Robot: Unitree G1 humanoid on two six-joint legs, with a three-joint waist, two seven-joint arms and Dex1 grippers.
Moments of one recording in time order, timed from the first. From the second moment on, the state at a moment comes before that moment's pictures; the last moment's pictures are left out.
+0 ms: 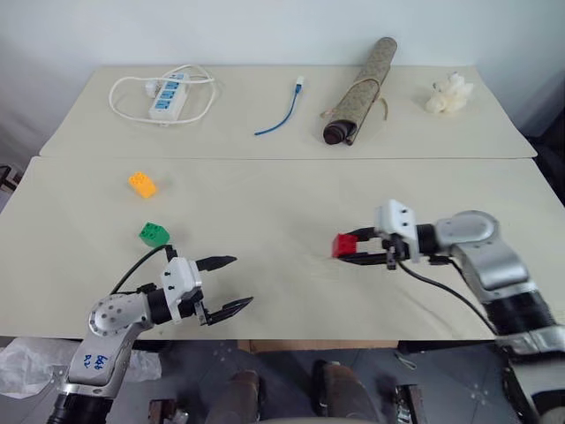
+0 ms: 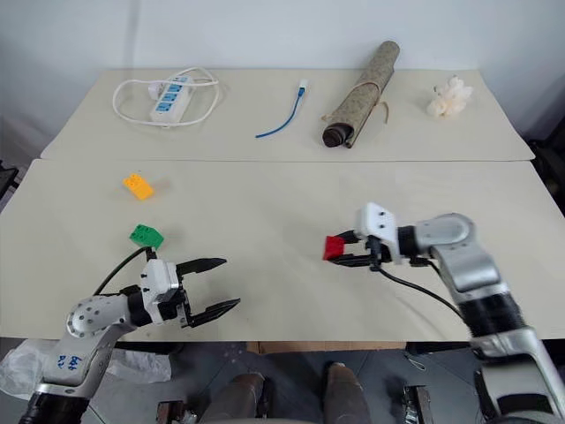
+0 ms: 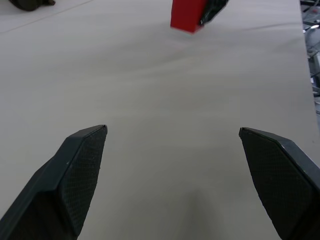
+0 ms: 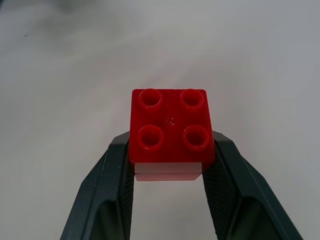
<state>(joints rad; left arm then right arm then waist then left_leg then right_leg) 0.06 0.57 0.04 -0.21 -0.35 0.03 -0.91 -0.59 -0.67 0.24 0.21 0.22 0.13 1.32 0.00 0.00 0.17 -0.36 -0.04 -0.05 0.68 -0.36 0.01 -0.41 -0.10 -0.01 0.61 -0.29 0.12</state>
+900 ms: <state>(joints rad) 0.52 0.31 0.47 -0.36 -0.33 -0.11 -0.53 -0.44 -0.61 0.01 0.26 0.43 -0.06 1.44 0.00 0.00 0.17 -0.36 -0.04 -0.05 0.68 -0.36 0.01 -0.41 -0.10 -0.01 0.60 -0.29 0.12</state>
